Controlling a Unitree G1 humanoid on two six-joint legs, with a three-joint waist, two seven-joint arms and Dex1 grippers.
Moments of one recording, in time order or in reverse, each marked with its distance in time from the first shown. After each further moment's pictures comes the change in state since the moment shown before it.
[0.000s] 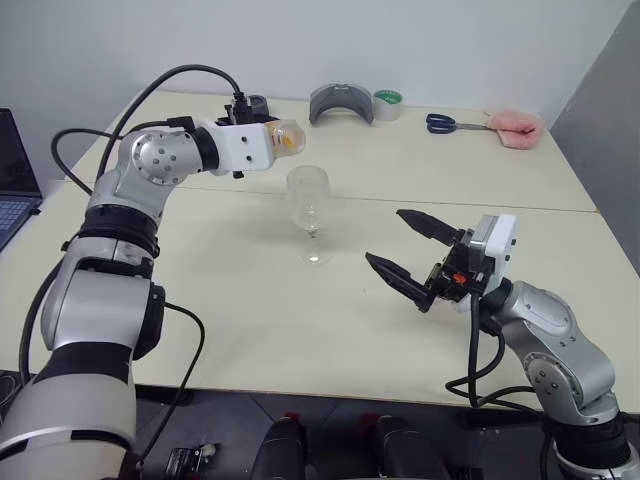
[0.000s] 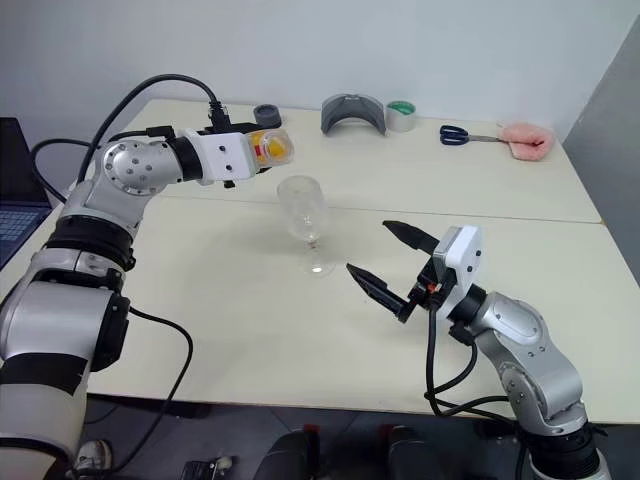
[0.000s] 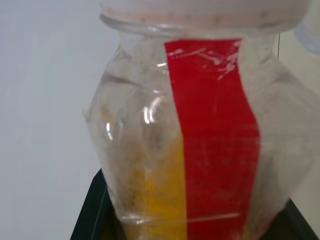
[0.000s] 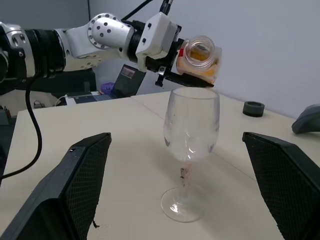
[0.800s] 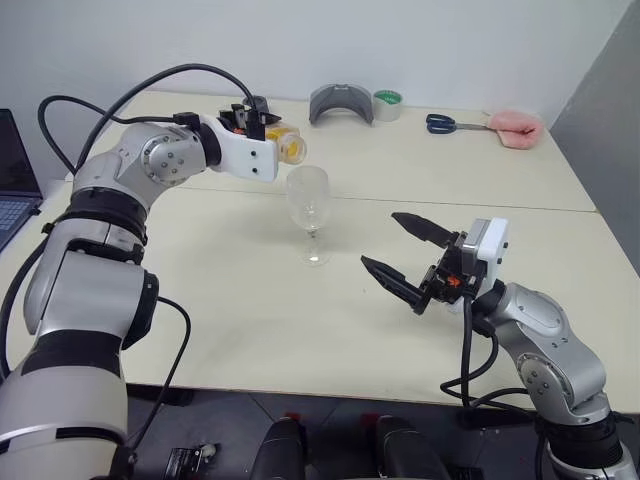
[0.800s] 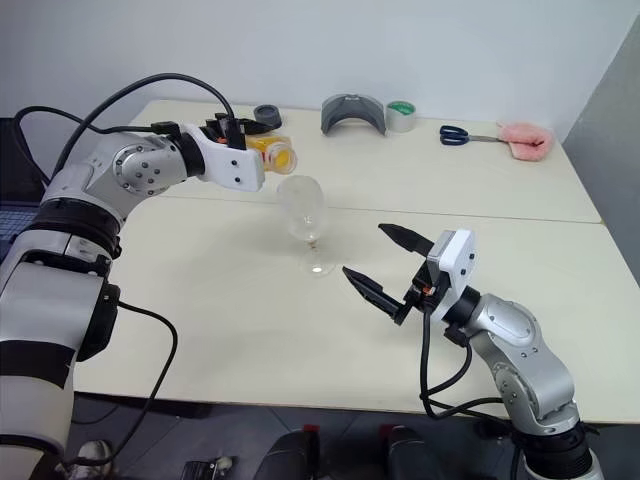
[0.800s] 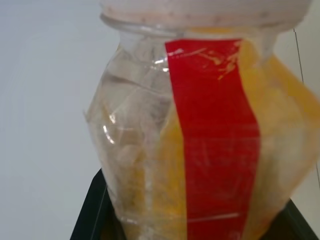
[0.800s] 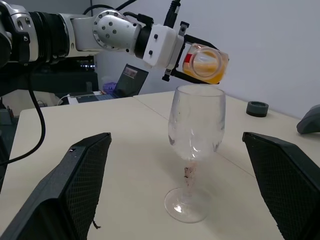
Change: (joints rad) left arm -0.090 0.023 -0.143 0.099 0.249 -0.094 0.279; right arm 0.004 0.024 0.016 0.019 -0.021 -0.011 0.010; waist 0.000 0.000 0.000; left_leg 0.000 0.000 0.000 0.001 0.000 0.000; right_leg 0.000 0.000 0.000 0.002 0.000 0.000
